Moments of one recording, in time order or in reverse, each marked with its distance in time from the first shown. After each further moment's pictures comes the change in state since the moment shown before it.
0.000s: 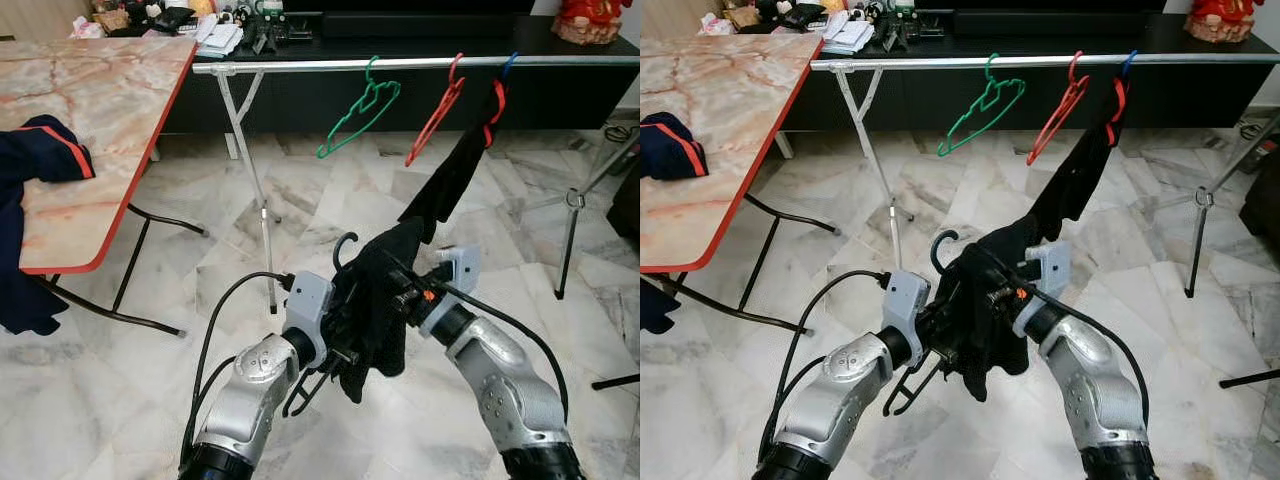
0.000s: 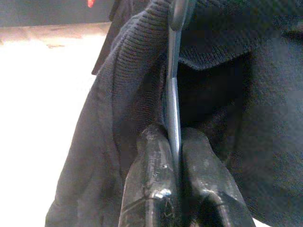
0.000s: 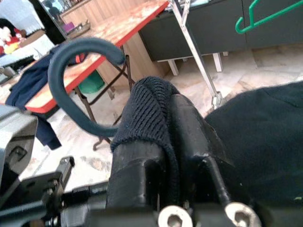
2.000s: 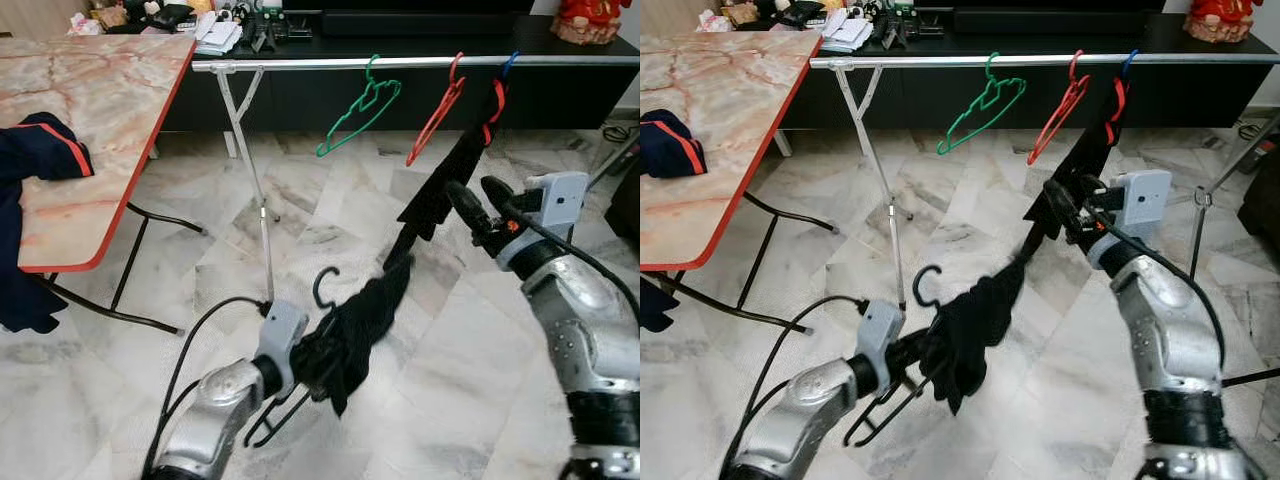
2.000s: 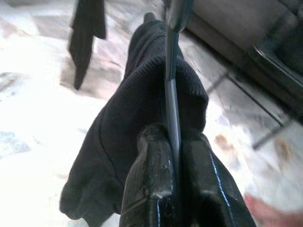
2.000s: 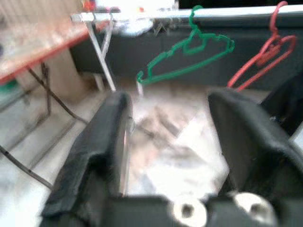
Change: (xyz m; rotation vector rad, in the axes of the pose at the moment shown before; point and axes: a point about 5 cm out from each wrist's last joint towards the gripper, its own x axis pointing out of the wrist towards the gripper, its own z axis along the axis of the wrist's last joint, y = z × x) left arm -0.046 0.027 -0.034 0.042 0.180 -0.140; right arm -0.019 -0.058 0.101 -0.354 -0.042 -0.238
